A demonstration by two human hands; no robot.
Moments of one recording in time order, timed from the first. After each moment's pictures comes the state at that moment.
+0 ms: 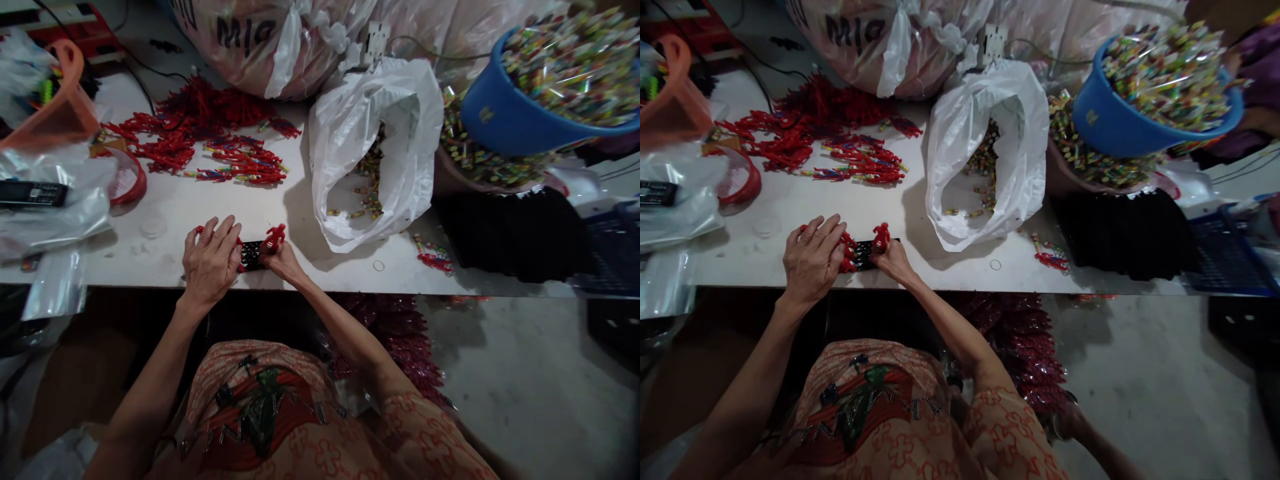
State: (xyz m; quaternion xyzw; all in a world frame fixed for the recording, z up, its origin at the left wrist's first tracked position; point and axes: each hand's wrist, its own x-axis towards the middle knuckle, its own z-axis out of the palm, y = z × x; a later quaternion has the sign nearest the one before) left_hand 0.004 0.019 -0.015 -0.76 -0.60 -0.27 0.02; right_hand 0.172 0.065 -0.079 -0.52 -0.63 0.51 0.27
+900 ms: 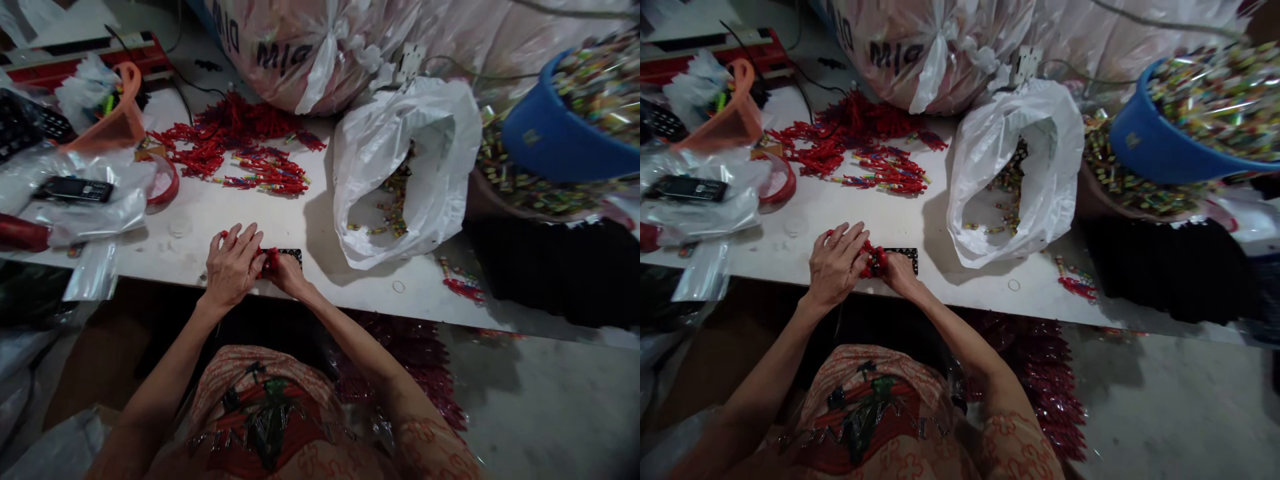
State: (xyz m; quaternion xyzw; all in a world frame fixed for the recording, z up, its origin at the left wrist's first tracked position) left_hand 0.008 0.017 -0.016 -0.75 -0.61 -0.24 0.04; right_hand 0.153 0.060 -0.059 -0.49 -0.81 0.32 0.03
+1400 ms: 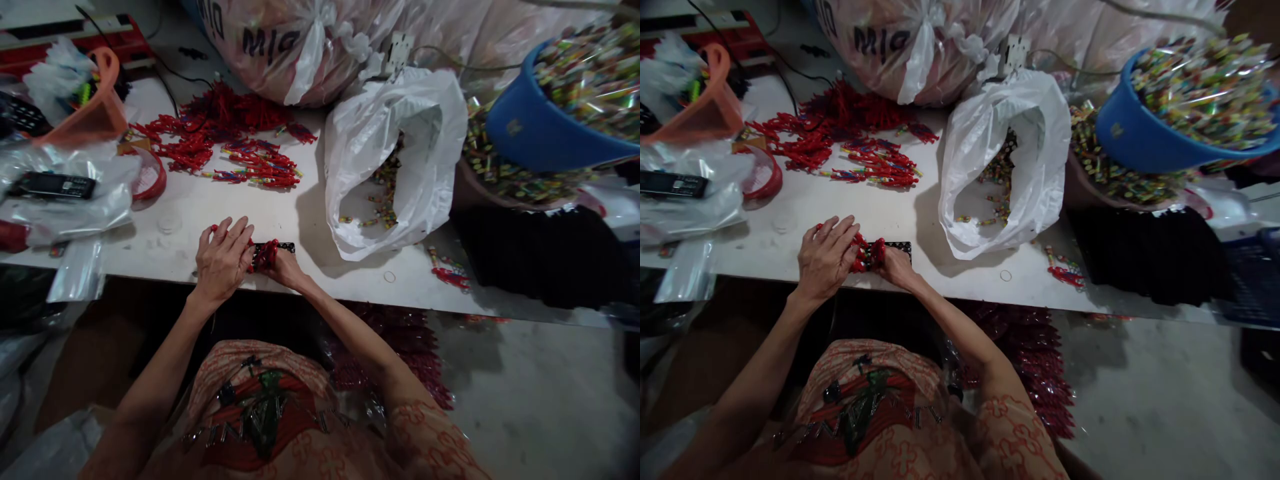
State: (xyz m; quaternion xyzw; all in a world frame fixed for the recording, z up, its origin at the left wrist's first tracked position) left_hand 0.007 0.019 -0.014 -0.75 -0.61 -0.25 0.01; right_hand 0.162 0.060 -0.065 -0.46 -0.81 0.36 0.05
